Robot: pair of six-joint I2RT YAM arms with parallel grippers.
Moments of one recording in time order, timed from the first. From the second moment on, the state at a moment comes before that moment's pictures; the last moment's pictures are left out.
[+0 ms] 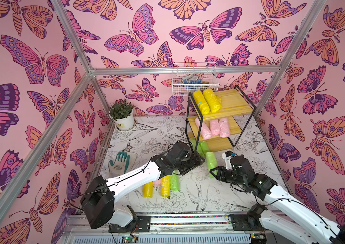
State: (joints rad) left arm -0.87 1.42 1.03 -0.33 0.23 -1.19; right arm 0.61 0.85 0.60 -0.51 -0.12 0.80
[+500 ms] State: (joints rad) left arm -0.85 1.28 0.96 -0.47 0.13 -1.12; right arm 0.37 1.21 0.78 -0.44 0.01 0.50
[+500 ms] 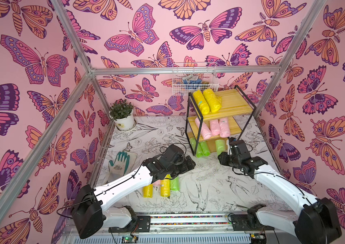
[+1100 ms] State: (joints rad) left arm -0.78 1.19 0.85 -0.53 0.11 -1.10; right arm 0.36 1.49 0.90 -0.30 0.00 0.43
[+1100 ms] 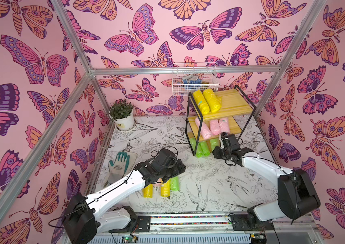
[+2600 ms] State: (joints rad) left arm -0.76 1.20 0.79 -0.56 0.11 -1.08; right arm 0.35 1.62 0.95 -0.09 0.05 0.37
